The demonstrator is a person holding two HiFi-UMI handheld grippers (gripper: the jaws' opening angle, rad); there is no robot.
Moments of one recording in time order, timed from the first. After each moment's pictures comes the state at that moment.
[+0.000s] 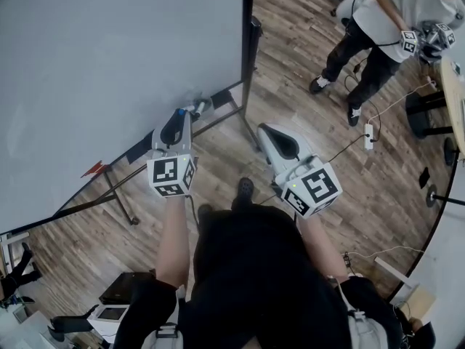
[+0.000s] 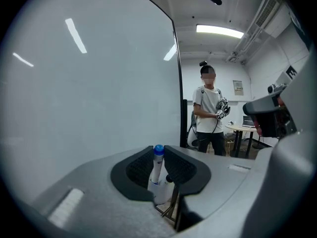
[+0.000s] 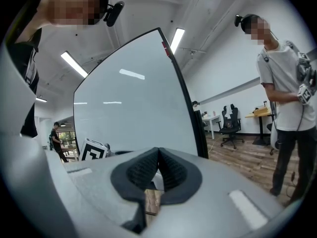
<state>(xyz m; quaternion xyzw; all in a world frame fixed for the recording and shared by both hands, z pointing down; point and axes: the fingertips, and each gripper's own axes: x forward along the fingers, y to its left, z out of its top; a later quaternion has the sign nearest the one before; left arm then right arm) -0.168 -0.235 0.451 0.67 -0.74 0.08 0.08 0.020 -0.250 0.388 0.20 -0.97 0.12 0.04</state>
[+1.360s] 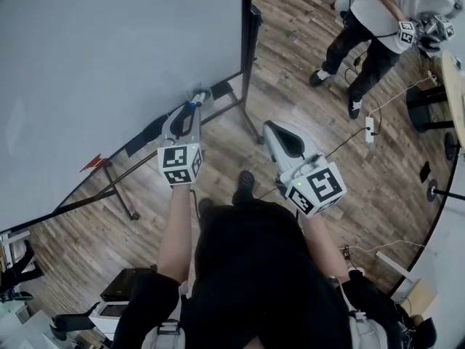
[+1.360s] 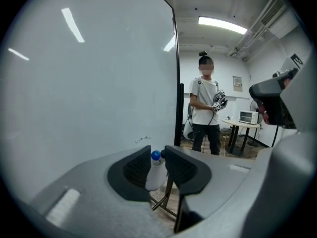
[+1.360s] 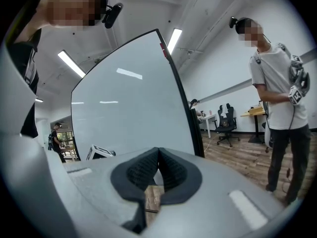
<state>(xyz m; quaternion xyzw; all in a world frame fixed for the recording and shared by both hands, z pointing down) -0.152 -0.237 0.502 0.68 -0.72 0.10 0.12 0.037 -0.239 0.396 0.22 -0.96 0.13 0.05</state>
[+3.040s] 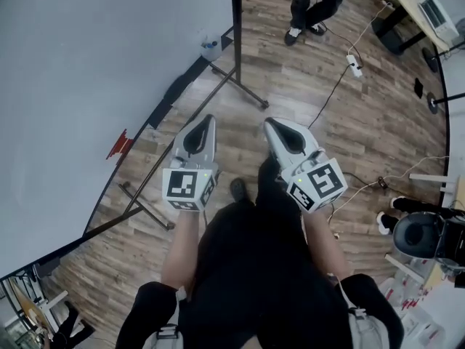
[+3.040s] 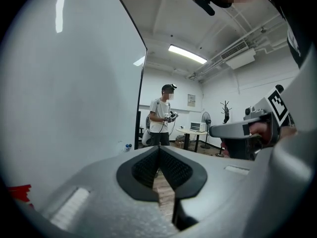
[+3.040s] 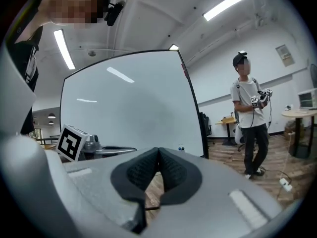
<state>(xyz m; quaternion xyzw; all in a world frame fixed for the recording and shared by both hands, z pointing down) -0.137 0.011 0.414 0.84 -0.53 0.05 0.08 -0.017 0.028 0.387 0.39 -0.92 0.11 0.03</state>
